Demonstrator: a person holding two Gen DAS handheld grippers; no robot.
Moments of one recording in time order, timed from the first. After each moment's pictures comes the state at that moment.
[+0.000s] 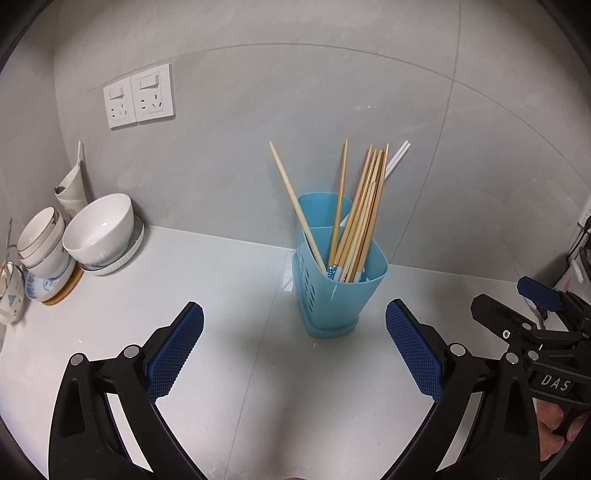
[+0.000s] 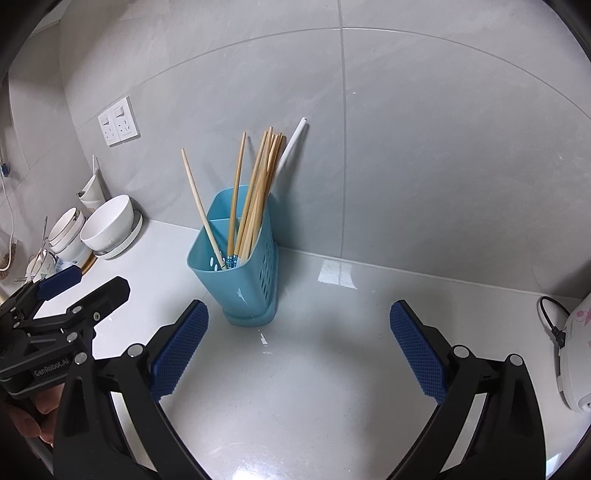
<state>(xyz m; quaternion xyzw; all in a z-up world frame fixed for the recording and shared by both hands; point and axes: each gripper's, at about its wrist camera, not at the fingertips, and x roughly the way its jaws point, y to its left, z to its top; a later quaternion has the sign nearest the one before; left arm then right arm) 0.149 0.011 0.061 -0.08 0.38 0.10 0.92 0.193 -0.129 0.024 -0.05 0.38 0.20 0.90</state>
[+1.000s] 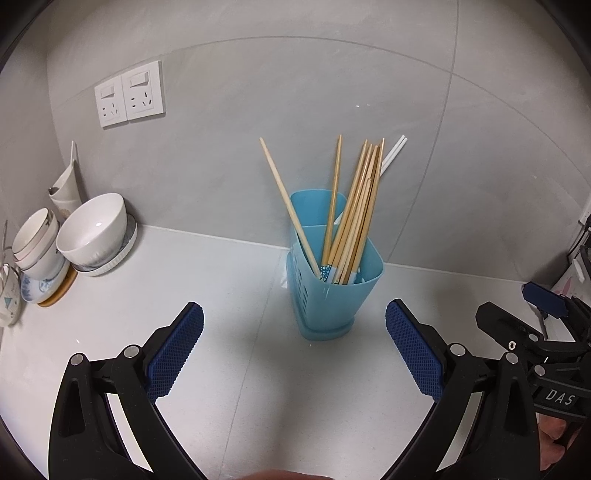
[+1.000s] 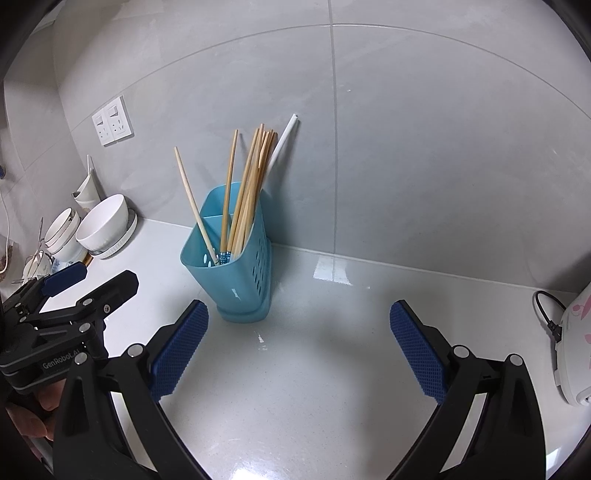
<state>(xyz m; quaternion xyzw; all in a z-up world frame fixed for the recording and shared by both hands) 0.159 0.007 0.056 -0.07 0.39 0.10 0.91 0.194 -0.134 0.023 -0.05 0.39 0.19 0.90</state>
